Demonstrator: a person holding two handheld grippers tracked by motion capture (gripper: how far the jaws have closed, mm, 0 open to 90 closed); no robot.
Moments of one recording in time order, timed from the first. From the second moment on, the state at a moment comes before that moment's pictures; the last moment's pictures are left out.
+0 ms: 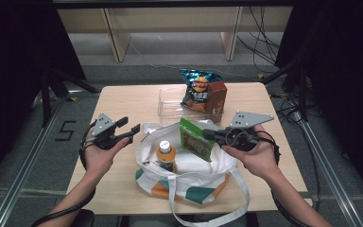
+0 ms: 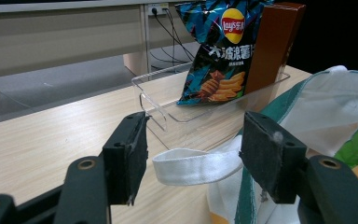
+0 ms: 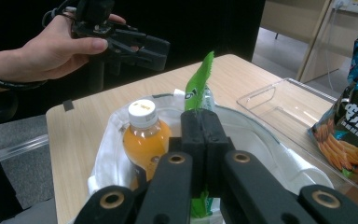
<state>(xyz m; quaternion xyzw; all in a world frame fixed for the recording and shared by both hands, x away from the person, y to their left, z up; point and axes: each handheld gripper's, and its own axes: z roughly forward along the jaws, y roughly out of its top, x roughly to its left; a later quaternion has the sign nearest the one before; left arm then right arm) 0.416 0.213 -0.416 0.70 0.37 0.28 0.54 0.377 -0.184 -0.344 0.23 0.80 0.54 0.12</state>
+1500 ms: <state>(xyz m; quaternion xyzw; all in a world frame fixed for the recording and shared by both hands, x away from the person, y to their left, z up) 0.417 0.213 -0.416 0.69 0.38 0.28 0.54 0.390 -0.190 -0.306 0.21 0.78 0.57 0.16</state>
